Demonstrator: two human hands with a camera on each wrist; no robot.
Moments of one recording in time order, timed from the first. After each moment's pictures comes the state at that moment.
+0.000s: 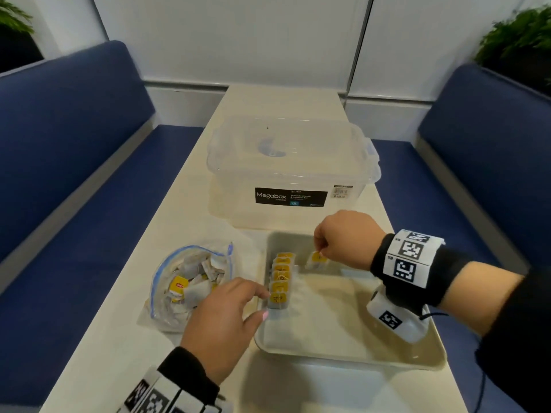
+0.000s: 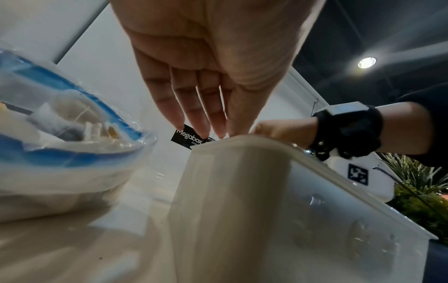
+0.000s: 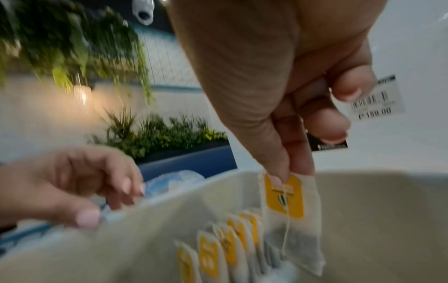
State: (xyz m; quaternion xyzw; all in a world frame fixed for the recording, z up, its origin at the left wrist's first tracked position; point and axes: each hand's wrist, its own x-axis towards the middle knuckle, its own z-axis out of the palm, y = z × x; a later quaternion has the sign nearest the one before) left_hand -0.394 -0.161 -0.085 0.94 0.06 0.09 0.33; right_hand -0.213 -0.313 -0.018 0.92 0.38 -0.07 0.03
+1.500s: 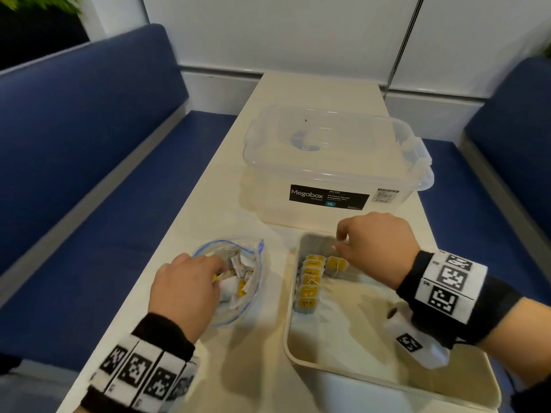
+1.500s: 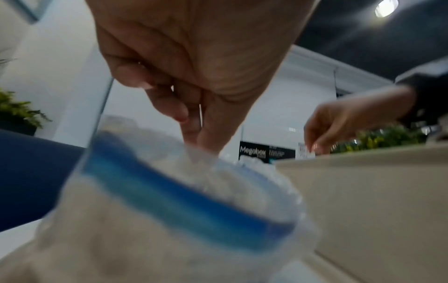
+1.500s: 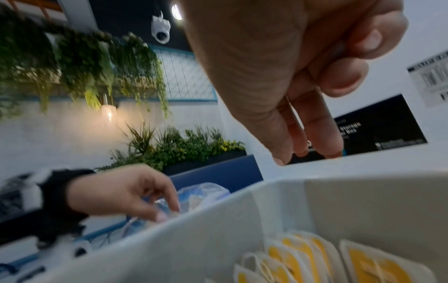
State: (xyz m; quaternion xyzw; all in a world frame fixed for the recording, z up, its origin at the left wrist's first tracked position) left_hand -0.390 -0.092 -0.066 0.97 0.25 0.03 0.07; right_hand -0.218 -0.289 -0.023 0.93 0.36 -0.01 0.03
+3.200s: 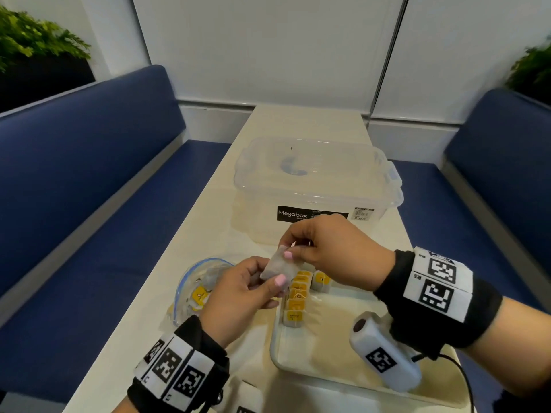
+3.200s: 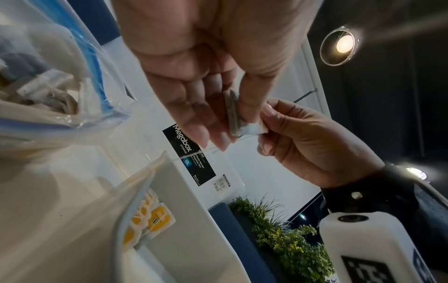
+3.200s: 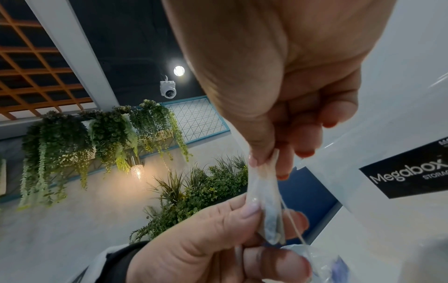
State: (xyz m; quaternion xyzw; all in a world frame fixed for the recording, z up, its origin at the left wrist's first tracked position) left_hand -0.362 -0.150 -0.053 0.68 0.14 0.09 0.71; right_hand -0.251 -0.276 0.026 0.85 0.46 -0.12 -0.24
